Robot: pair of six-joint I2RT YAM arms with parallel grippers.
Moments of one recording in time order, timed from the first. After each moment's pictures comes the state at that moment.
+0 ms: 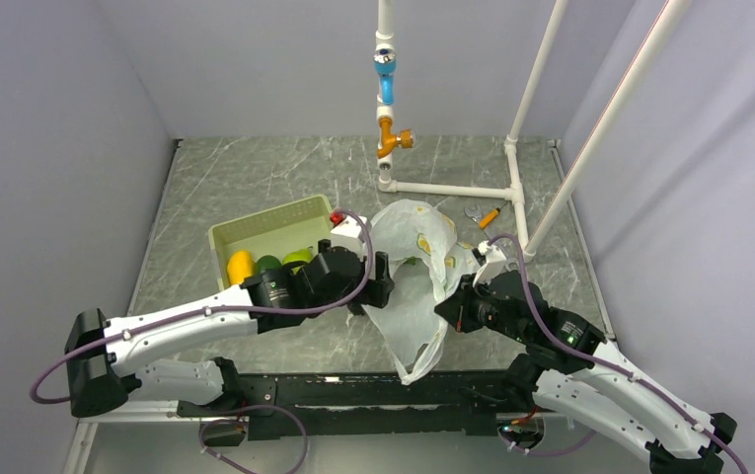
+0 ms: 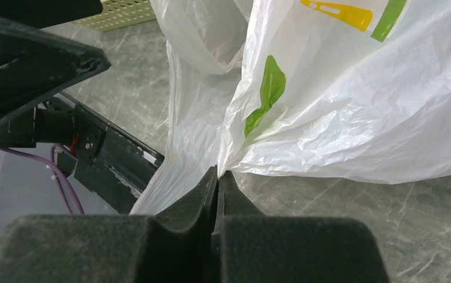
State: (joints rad) left arm -1.14 1.18 0.98 -0.39 -0.40 -0.67; right arm 0.87 0.52 0.63 -0.66 0.07 0.66
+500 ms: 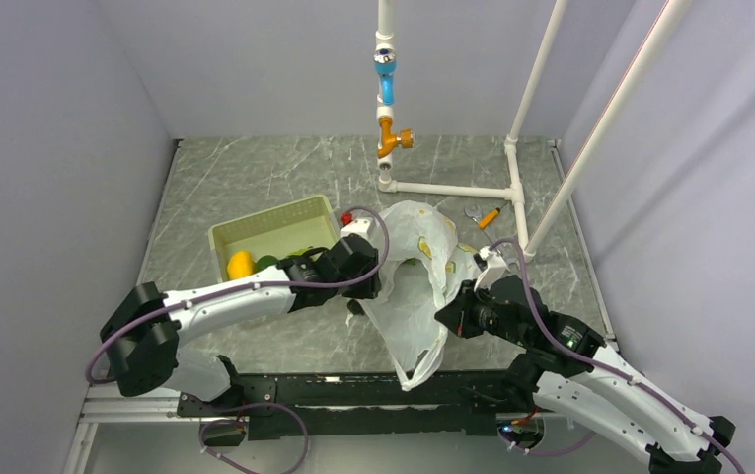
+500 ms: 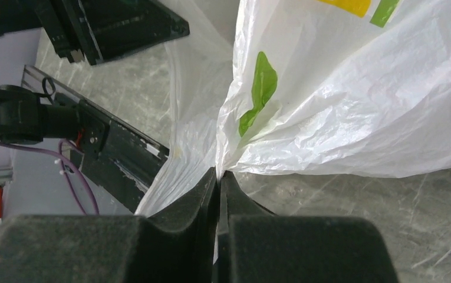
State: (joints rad) left arm -0.99 1.38 0.94 -0.33 -0.23 -0.74; right arm 0.87 0.48 0.60 -0.67 0.05 0.71
